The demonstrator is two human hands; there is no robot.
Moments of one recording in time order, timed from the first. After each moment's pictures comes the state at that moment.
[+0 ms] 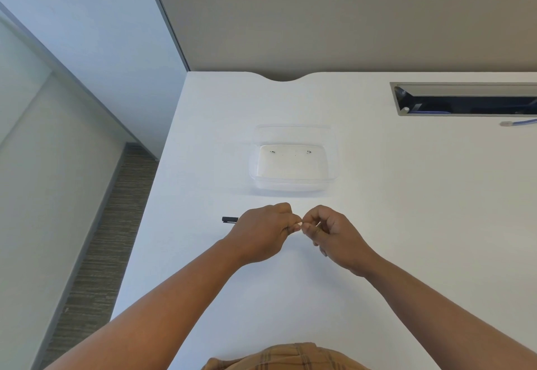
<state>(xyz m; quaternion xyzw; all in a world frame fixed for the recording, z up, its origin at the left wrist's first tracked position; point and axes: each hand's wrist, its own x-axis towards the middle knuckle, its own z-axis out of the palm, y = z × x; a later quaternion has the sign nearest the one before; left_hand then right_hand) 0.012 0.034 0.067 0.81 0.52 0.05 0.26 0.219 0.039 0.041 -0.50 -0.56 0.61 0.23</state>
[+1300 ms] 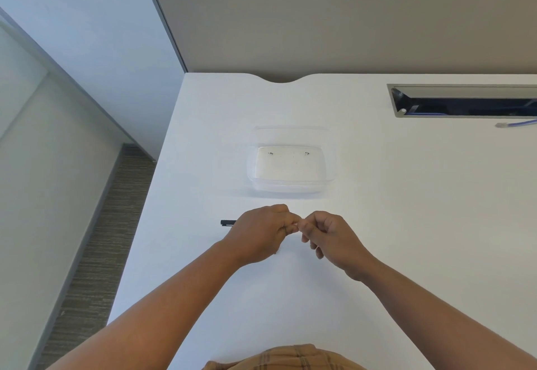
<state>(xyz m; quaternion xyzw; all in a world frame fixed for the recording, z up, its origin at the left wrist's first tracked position) 0.010 0.035 0.064 0.80 0.52 0.10 0.29 0.212 0.036 0.052 -0.54 -0.51 0.63 0.22</state>
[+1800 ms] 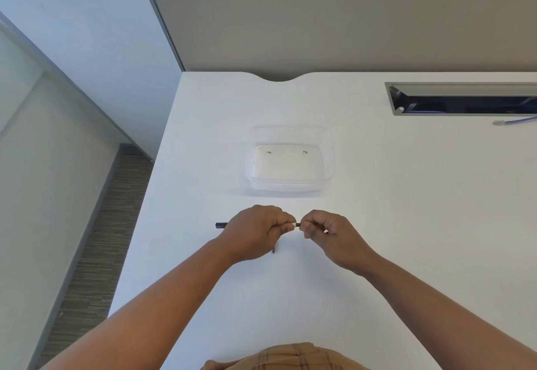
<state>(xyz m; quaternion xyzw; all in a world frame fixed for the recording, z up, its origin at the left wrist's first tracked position) 0.004 0.037 0.066 0.76 0.55 0.08 0.33 0.223 0.038 0.050 -0.52 -0.61 0.56 0.21</state>
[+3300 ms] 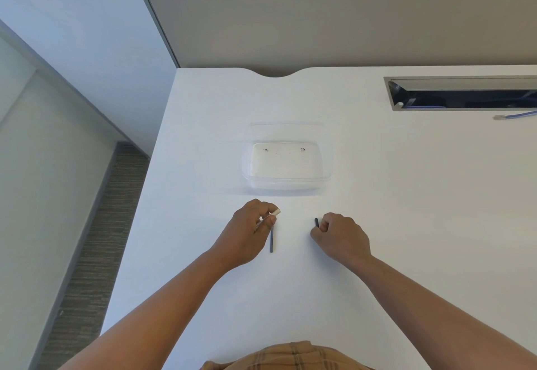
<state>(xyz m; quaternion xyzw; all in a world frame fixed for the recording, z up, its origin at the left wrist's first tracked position) -0.006 0.025 0.040 0.63 0.62 0.22 0.41 0.229 0.050 0.000 -0.73 -0.61 0.32 0.00</state>
